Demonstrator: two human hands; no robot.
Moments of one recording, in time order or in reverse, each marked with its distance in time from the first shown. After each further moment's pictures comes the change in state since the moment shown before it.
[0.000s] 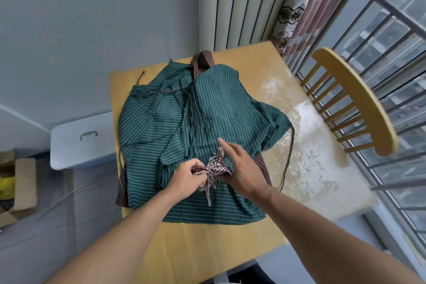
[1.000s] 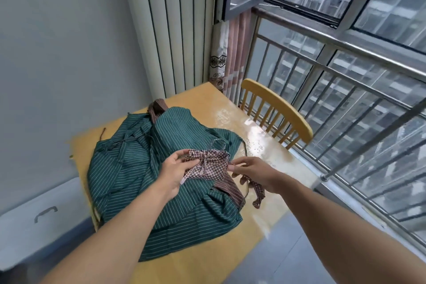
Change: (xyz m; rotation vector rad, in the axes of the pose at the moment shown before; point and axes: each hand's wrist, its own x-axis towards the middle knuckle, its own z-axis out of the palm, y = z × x) left_hand -0.020 0.107 -0.010 -0.673 -0.100 0.062; right_hand -0.093 -0.005 -0.125 0.848 0.029 0.563
